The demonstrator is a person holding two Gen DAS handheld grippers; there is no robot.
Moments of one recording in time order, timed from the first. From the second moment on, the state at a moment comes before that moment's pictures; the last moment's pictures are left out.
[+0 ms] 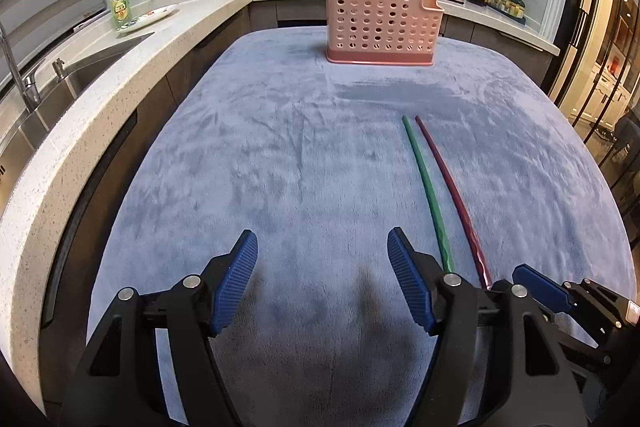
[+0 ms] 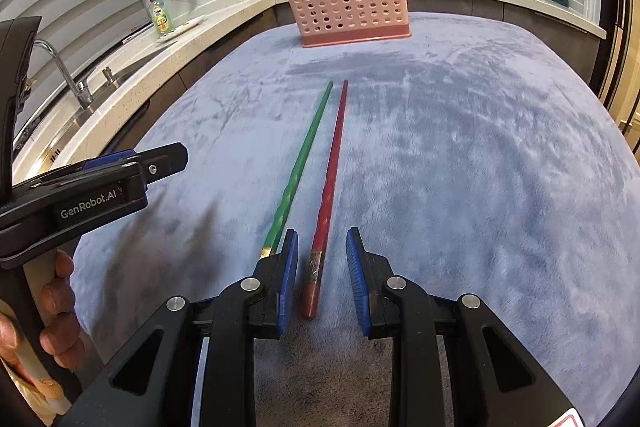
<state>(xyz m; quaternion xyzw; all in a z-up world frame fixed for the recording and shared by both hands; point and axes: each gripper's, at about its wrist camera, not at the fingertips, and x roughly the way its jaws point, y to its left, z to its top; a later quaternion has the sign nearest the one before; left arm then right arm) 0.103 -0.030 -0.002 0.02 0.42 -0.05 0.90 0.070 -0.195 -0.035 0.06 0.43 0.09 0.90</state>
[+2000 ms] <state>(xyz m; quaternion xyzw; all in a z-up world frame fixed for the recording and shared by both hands) 0.086 -0.076 -0.043 0.02 0.49 -0.10 0.87 0.056 -0.250 -0.044 0.10 0.42 0.04 0.90</state>
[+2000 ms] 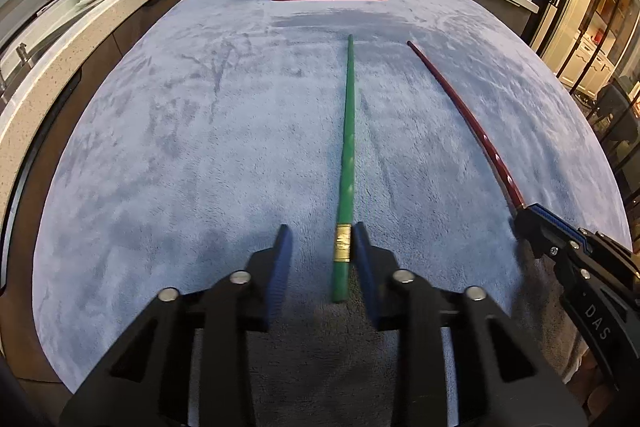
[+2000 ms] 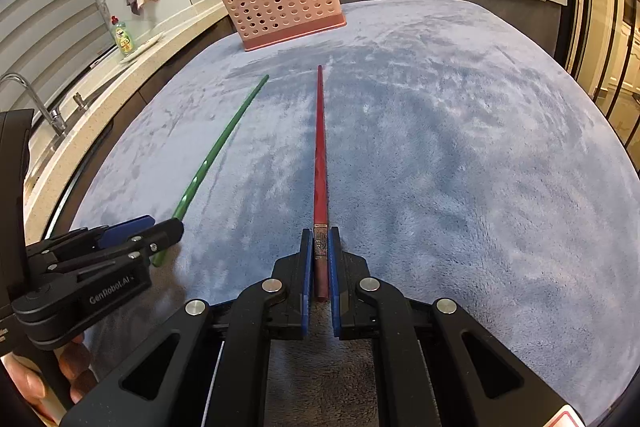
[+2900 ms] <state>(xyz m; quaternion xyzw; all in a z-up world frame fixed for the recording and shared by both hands) 0.098 -0.049 0.025 -0.04 0.44 -0.12 0.89 0.071 -0.254 0.045 0.12 0.34 0.07 0.93</state>
